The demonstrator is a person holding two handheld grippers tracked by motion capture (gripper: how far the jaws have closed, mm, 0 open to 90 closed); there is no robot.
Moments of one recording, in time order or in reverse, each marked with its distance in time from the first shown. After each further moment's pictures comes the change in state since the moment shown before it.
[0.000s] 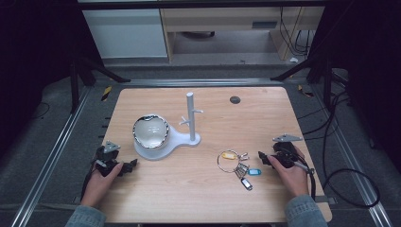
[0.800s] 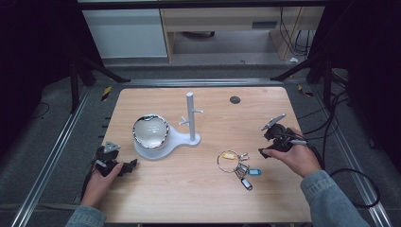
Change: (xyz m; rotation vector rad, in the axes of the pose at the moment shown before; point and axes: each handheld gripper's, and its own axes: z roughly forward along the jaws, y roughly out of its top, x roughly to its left) left arm 0.000 0.000 0.000 0.000 0.002 -0.003; right arm 0.024 0.081 -0.039 0.315 0.030 -0.348
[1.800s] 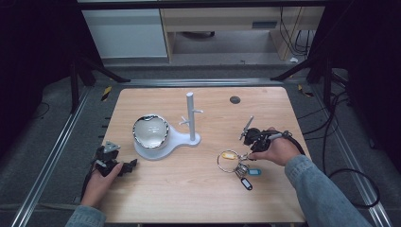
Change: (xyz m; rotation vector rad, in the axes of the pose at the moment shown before) left arm 0.000 0.000 0.000 0.000 0.000 0.000; right arm 0.030 0.037 0.044 0.207 0.233 -0.339
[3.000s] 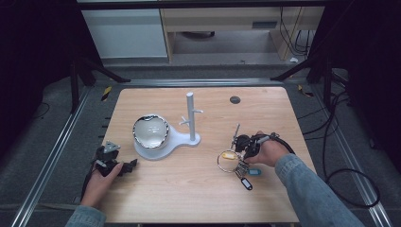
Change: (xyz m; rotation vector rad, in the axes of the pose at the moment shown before) left arm 0.000 0.000 0.000 0.000 0.000 0.000; right arm 0.012 0.019 0.030 0.101 0.040 -0.124
